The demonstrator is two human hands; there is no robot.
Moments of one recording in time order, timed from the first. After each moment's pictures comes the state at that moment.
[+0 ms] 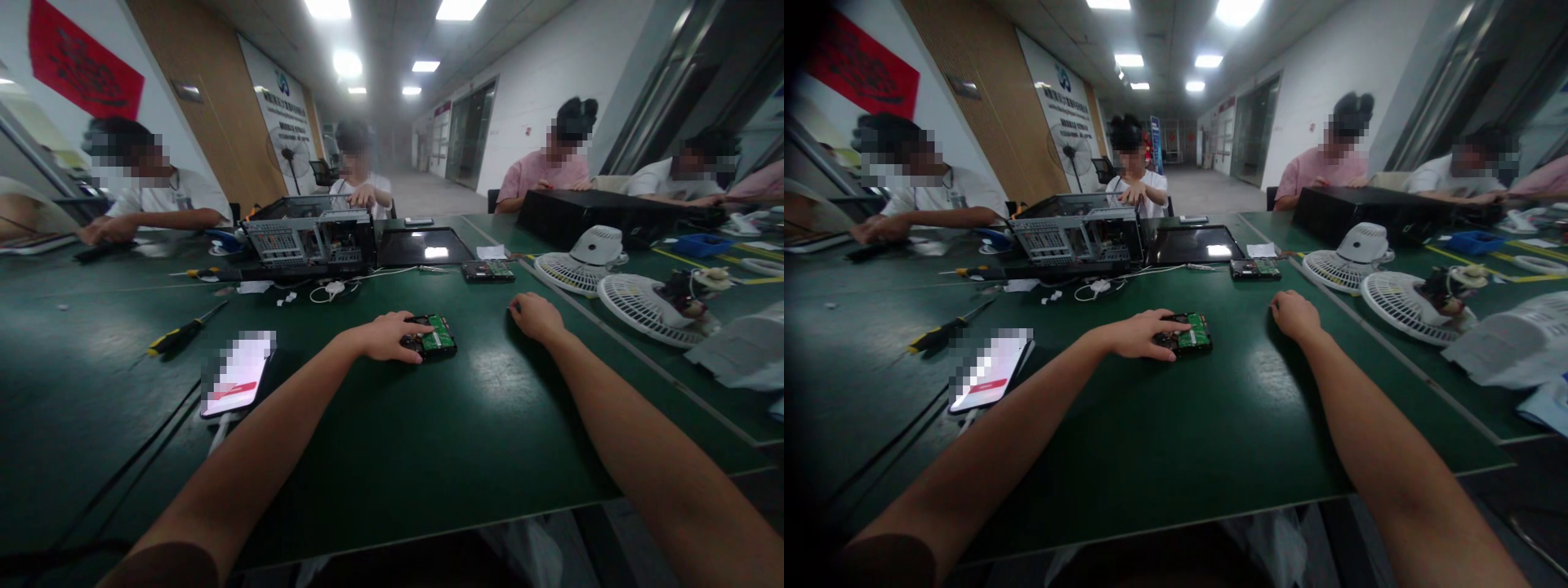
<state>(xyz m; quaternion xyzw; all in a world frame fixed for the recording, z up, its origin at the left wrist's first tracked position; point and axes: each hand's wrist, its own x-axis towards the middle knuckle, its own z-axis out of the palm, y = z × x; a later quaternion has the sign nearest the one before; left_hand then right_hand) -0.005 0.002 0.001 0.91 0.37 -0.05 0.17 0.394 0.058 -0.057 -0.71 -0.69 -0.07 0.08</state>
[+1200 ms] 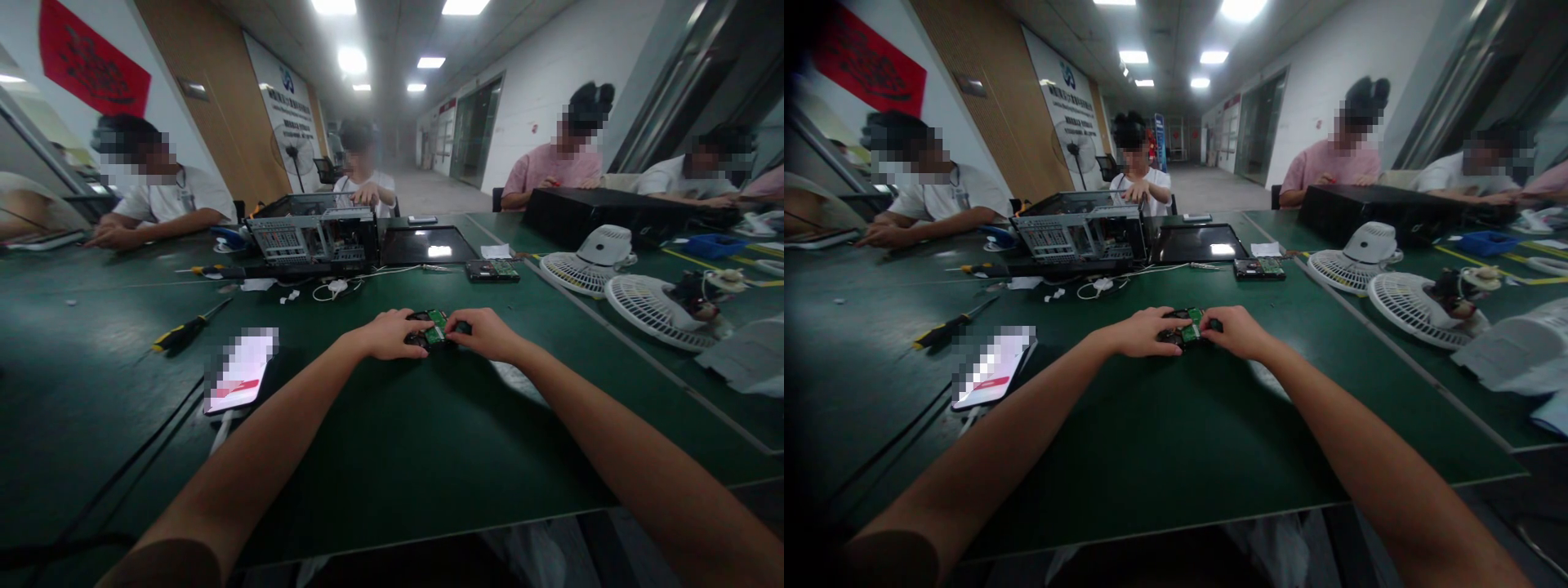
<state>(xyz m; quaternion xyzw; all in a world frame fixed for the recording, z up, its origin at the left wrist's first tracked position) 0.002 0.004 -0.005 0.91 0.40 -0.04 0.12 0.263 -0.009 -0.014 -0.41 -0.88 0.13 0.22</state>
